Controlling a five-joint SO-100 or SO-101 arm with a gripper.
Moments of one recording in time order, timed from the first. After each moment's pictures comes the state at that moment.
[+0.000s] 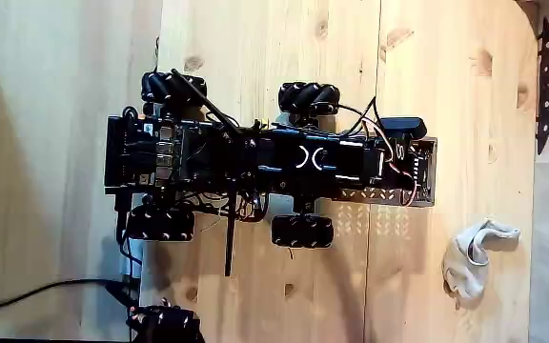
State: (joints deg) arm 7.5 185.6 168.2 73.3 -5.3
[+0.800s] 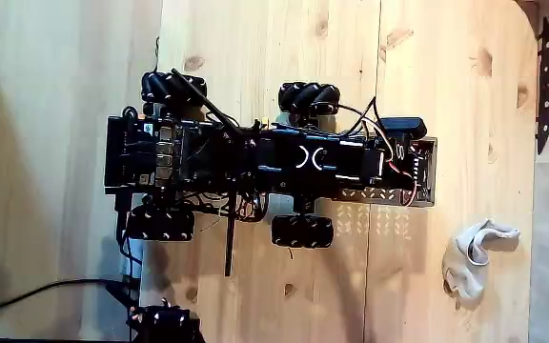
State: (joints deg) arm 6.6 185.6 168.2 73.3 -4.7
